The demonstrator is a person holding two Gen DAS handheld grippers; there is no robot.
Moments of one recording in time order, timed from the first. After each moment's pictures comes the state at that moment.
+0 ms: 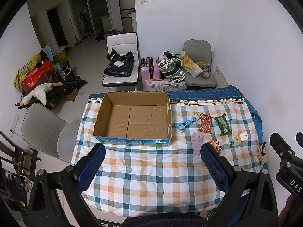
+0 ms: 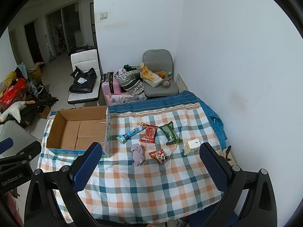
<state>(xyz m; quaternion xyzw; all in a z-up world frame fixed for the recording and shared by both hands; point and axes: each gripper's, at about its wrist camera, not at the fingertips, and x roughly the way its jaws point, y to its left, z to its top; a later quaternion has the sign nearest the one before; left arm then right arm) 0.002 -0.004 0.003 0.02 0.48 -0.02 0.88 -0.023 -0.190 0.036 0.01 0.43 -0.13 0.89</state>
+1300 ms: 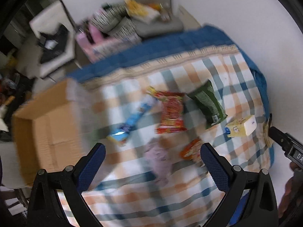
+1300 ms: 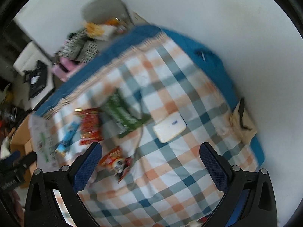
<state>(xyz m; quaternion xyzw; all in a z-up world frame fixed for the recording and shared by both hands) 0.231 -0.228 -0.243 0.10 0.65 -0.17 0.74 0.119 -0.463 -0.225 0.21 0.58 -0.22 0.75</state>
